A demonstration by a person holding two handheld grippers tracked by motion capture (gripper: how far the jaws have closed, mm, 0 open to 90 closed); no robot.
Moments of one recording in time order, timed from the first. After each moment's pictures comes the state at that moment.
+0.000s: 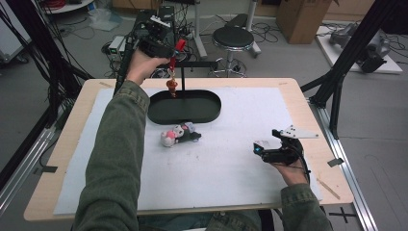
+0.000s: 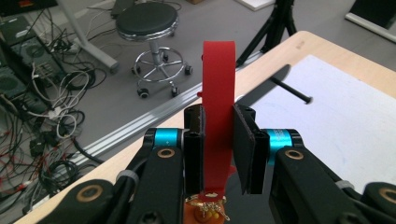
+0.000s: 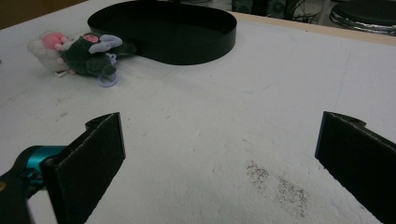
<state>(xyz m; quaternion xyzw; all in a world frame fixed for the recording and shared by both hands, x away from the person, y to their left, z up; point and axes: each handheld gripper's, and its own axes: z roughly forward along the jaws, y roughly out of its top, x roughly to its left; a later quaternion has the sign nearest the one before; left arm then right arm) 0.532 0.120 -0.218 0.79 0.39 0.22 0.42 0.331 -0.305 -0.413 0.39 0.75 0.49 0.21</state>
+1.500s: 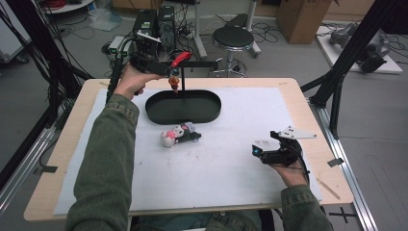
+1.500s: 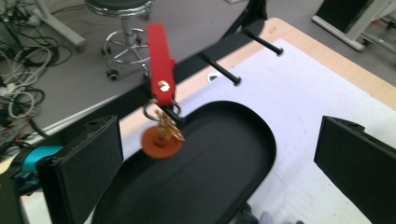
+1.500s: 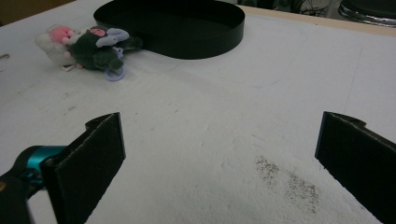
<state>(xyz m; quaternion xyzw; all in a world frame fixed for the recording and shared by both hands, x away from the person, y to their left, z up) 0.499 0.144 -0.247 0.79 0.40 0.15 0.44 0.329 -0.301 -0.414 0.39 0.76 0.49 0.19</state>
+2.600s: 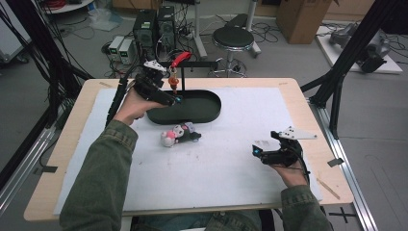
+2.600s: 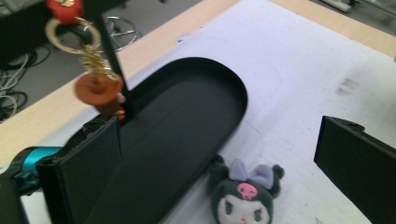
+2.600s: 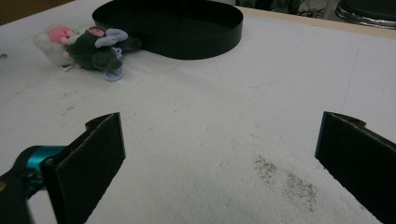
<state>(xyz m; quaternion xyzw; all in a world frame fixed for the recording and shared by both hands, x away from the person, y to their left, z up) 0.444 0.128 -0.288 0.83 0.34 0.14 0.42 0.327 -0.301 -0.413 0.39 0.75 0.49 0.20</state>
